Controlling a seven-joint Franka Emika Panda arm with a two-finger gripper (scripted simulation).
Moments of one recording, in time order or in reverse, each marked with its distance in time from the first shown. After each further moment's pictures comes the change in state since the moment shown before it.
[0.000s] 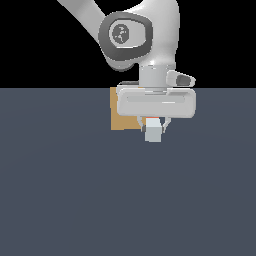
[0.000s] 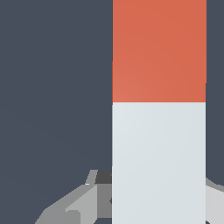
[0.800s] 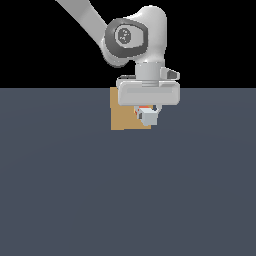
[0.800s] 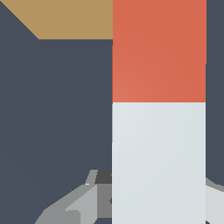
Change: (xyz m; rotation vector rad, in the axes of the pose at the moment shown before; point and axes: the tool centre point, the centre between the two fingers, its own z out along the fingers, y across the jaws) arm 0.081 -0.017 -0.019 0.001 0.001 -0.247
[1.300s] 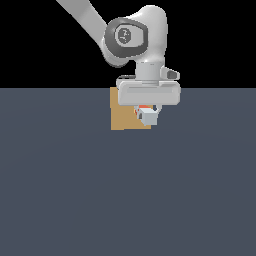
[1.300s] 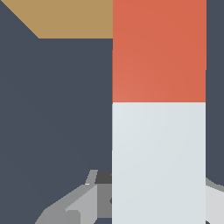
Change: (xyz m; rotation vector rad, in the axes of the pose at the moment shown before) arm -0.001 0.000 0.000 0.000 -0.001 0.000
